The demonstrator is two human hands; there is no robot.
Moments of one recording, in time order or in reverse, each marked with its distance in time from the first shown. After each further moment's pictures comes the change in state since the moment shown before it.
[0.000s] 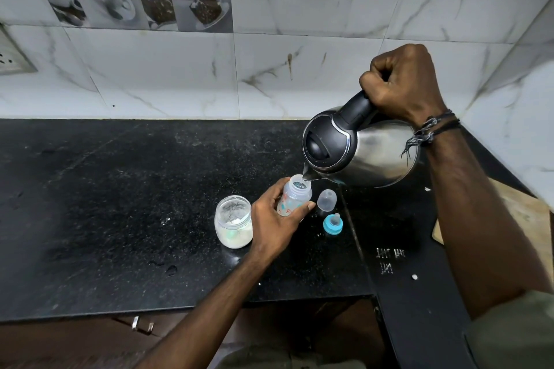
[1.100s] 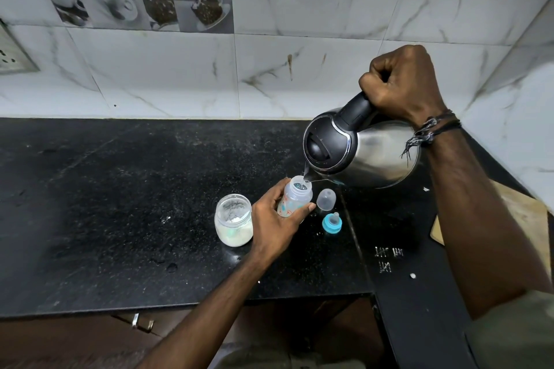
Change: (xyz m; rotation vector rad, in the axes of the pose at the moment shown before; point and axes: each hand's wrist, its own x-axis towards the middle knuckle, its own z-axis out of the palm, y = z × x) left_hand -0.005 -0.008 0.003 0.021 0.030 -0.020; right_hand -0.003 -0.003 -0.004 -0.025 -0.009 0.003
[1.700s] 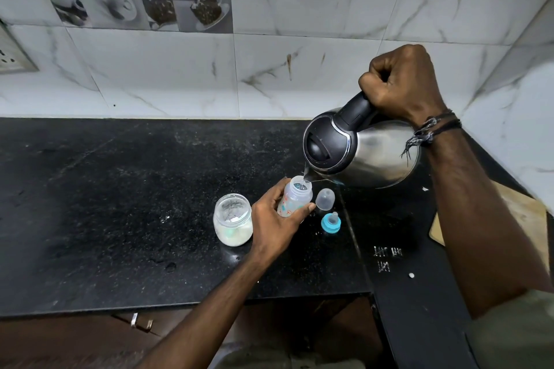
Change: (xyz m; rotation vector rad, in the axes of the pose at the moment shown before) left_hand -0.003 0.012 0.001 -0.035 -0.030 0.031; right_hand -0.002 -0.001 -0.004 0.009 -0.001 -0.002
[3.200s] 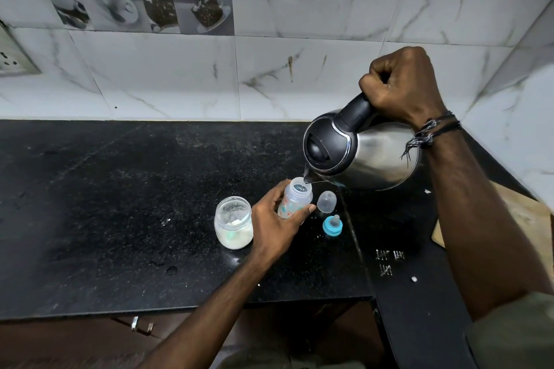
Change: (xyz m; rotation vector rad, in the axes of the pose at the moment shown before) left_hand 0.005 -0.014 -0.002 0.033 0.034 -0.023; right_hand 0.003 0.001 0.003 0.001 -0.006 -0.003
